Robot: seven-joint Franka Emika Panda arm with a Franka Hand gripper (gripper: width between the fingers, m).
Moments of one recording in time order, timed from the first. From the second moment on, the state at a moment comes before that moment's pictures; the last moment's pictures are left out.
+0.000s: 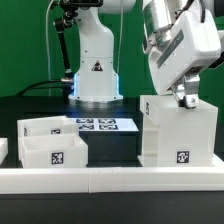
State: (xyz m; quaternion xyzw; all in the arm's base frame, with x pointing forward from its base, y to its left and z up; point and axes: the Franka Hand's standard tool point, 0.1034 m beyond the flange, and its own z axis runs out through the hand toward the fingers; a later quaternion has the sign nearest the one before) arm 0.630 0.097 0.116 -0.71 0.67 -0.11 0.19
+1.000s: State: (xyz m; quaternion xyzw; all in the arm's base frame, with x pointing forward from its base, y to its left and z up) arm 0.630 0.047 0.178 -0.85 0.47 -0.15 0.18
